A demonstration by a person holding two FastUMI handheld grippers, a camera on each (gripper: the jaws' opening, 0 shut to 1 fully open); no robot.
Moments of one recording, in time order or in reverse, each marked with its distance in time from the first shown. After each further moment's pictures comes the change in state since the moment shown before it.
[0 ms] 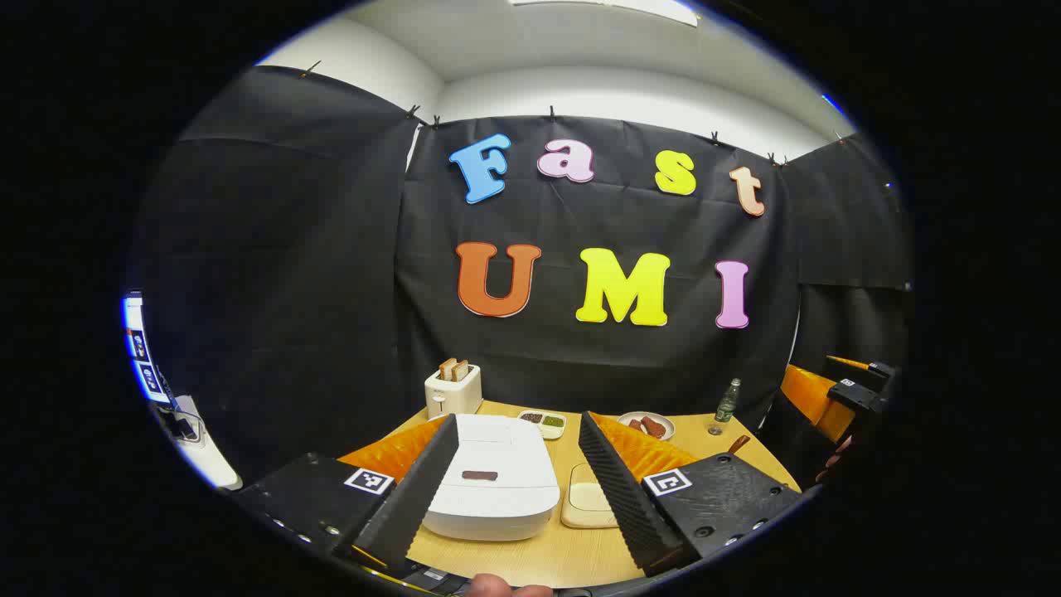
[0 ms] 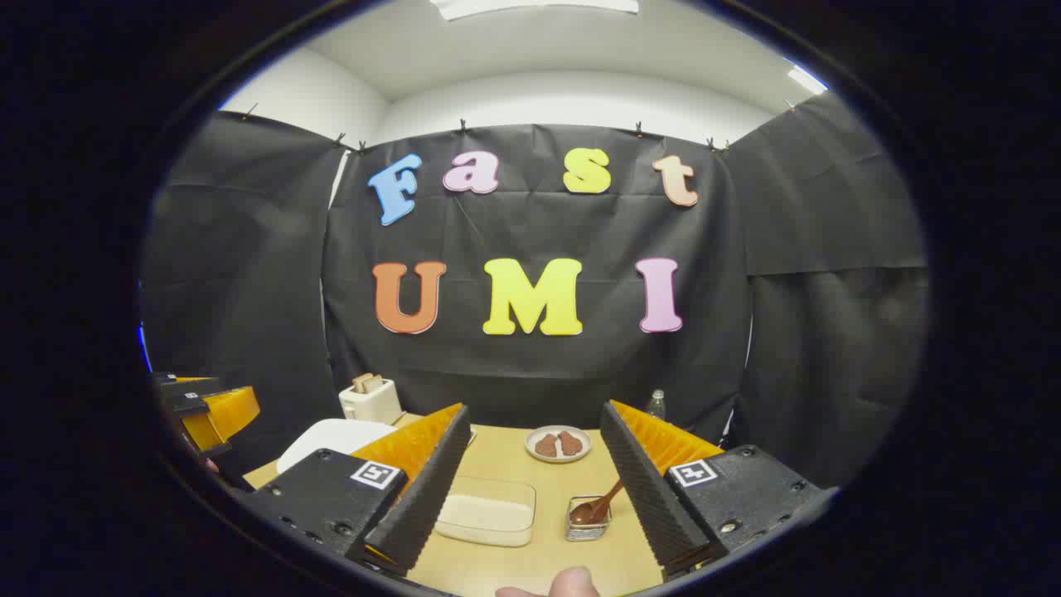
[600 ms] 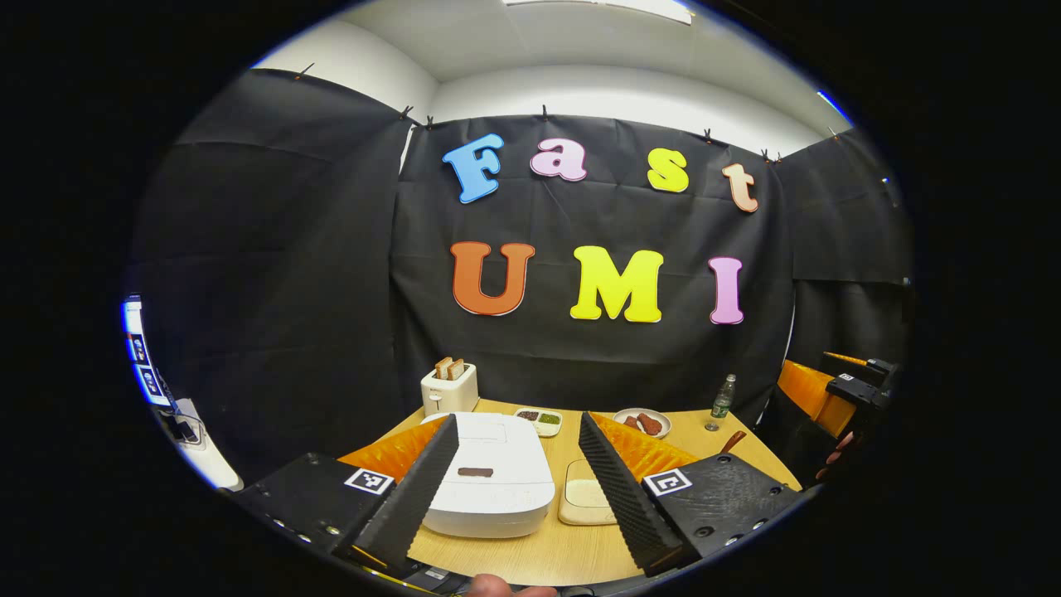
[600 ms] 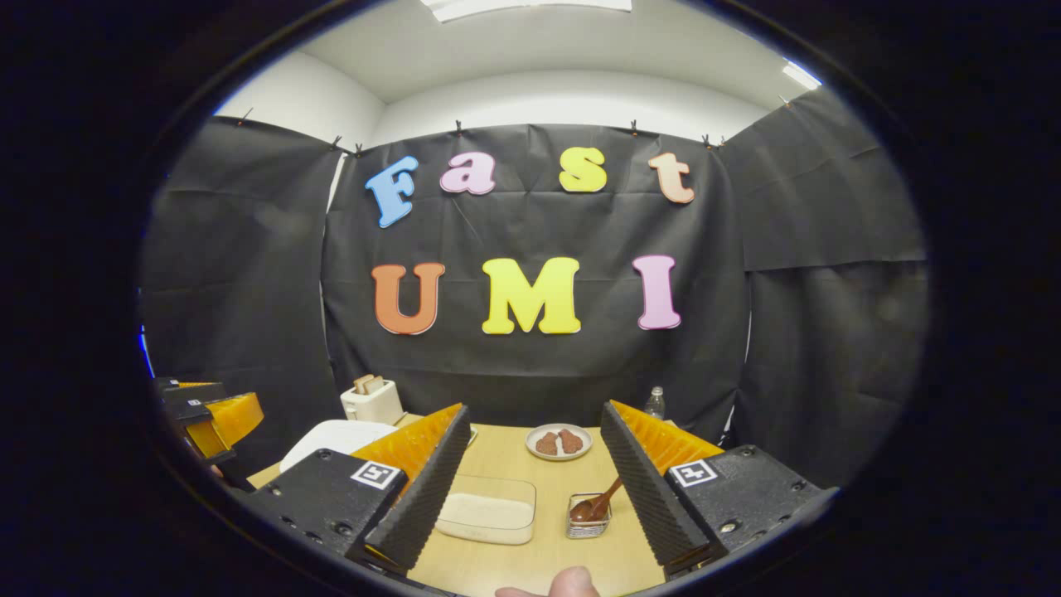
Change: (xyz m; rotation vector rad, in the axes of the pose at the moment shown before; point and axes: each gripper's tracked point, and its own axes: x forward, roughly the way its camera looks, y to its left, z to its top) left arm -0.006 -0.008 -0.003 0.007 0.000 -0.017; right arm -0.007 -0.007 -0.001 0.016 0.002 -0.001
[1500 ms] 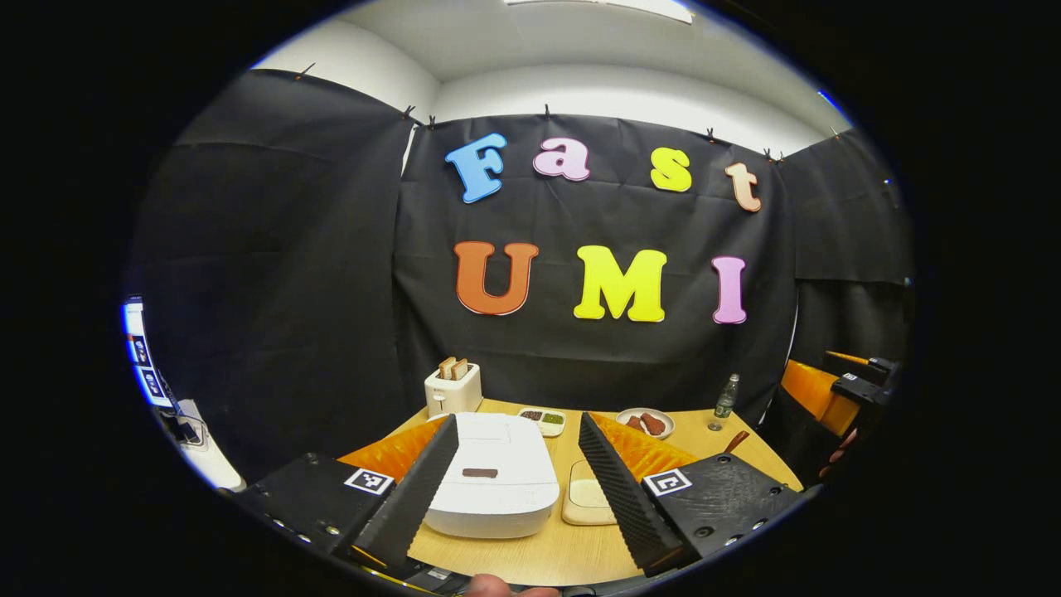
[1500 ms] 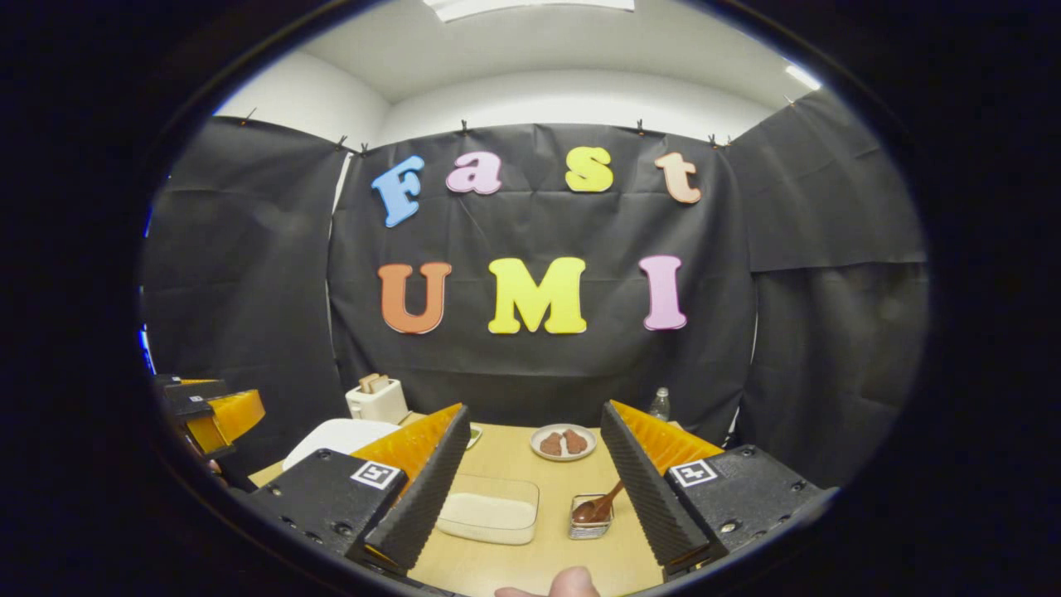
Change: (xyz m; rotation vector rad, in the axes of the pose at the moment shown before) left arm 0.005 0.006 -0.005 0.009 0.019 0.015; right arm 0.004 0.003 -0.002 -0.009 0.007 0.031
